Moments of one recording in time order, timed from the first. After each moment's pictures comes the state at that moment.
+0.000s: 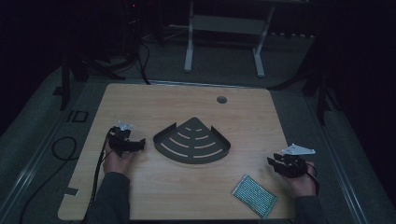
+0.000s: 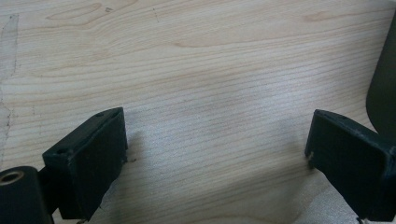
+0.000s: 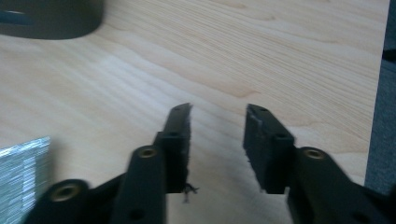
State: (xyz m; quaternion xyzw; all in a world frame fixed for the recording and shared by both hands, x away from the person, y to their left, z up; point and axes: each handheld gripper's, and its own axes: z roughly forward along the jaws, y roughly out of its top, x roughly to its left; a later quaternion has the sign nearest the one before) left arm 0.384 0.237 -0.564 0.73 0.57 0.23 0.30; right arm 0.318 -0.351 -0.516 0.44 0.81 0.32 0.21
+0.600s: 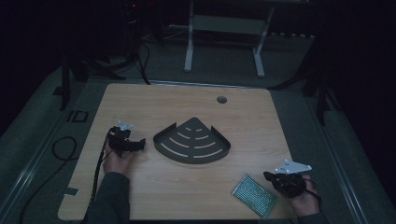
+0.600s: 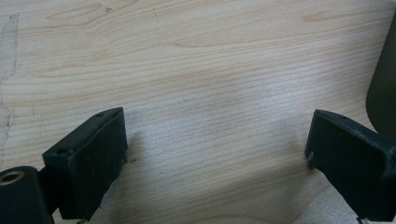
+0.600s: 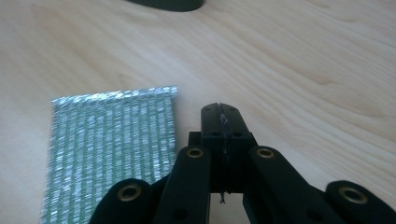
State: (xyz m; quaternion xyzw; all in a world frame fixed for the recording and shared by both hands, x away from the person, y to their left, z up) left arm 0.384 0.237 -0.564 0.73 0.57 0.23 0.30; right arm 0.258 -0.319 -0.500 0.36 0.86 0.31 0.18
